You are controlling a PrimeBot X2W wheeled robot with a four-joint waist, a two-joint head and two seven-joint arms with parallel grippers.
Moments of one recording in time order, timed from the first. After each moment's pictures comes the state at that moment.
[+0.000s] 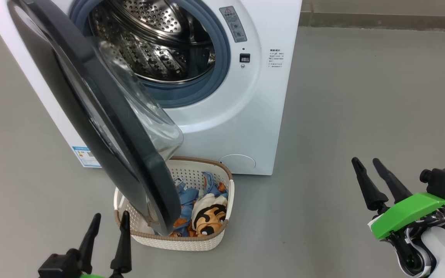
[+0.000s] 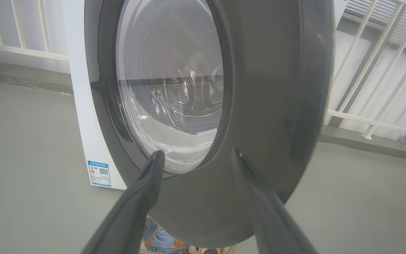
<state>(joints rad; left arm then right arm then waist) -0.05 0.08 -0.10 0.29 -0.36 -0.13 -0.26 -0.34 -0.41 0.49 0.46 1.01 0.12 -0.25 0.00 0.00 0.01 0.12</state>
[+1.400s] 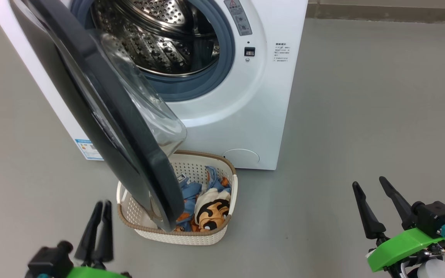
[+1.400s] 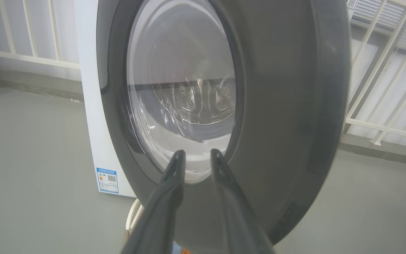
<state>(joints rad) -0.06 0.08 -0.08 0.28 -0.35 -0.13 -0.26 -0.11 -0.25 0.18 0.32 0.40 0.13 -0.25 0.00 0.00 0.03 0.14</state>
